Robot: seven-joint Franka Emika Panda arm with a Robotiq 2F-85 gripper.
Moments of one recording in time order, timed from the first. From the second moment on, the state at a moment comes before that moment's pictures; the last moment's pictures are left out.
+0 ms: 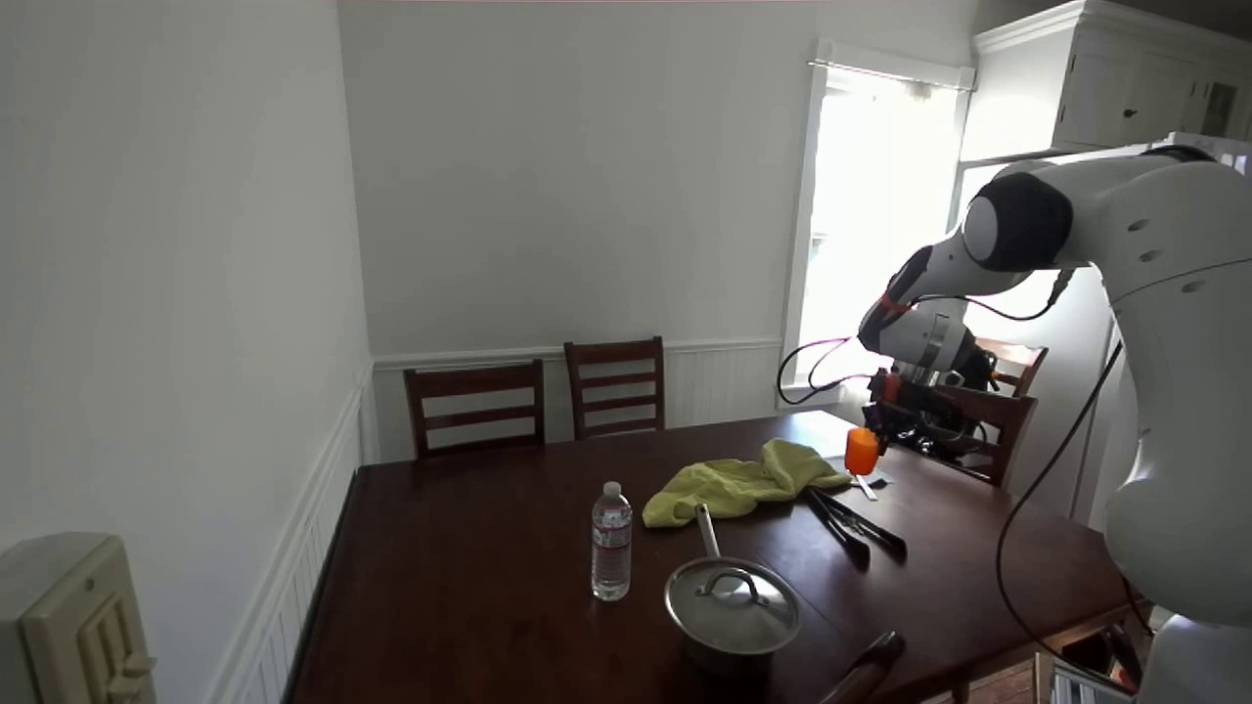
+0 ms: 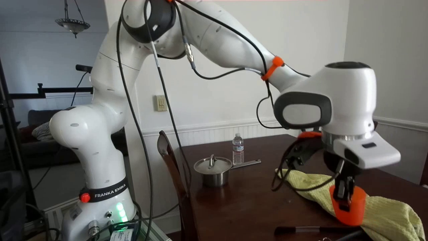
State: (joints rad) arm -0.78 0.51 -0.28 -1.82 0.46 2.43 0.20
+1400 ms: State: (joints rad) arm -0.33 0.16 -0.20 -2.04 0.36 2.40 0.03
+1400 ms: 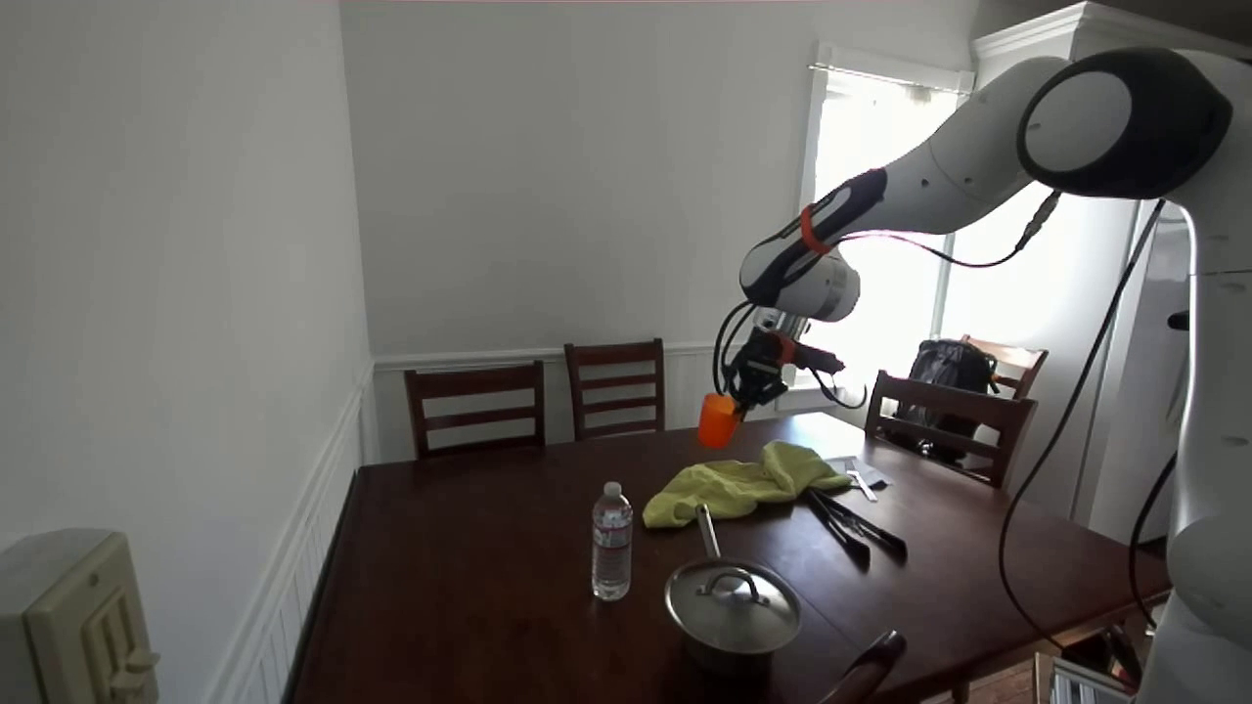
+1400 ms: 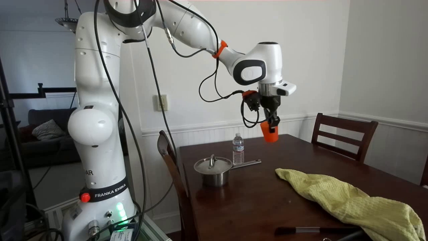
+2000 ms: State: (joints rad) arm -0.05 0.06 -0.02 -2.01 0.34 2.34 0.02
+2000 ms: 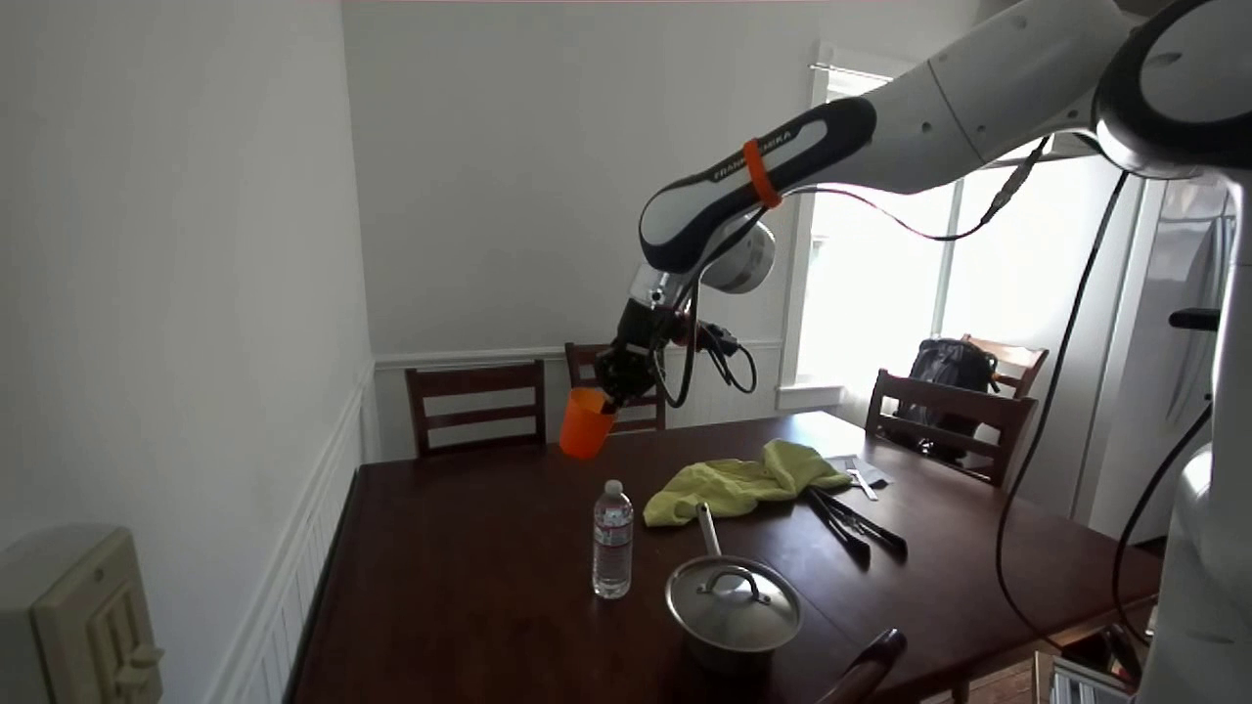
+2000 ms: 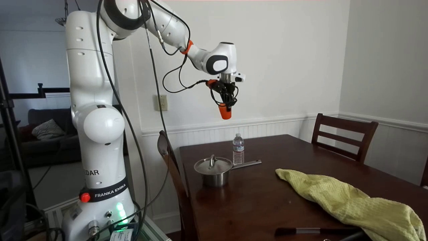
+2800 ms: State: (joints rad) arm 0.00 0.18 0.01 -2.00 0.30 2.30 0.06
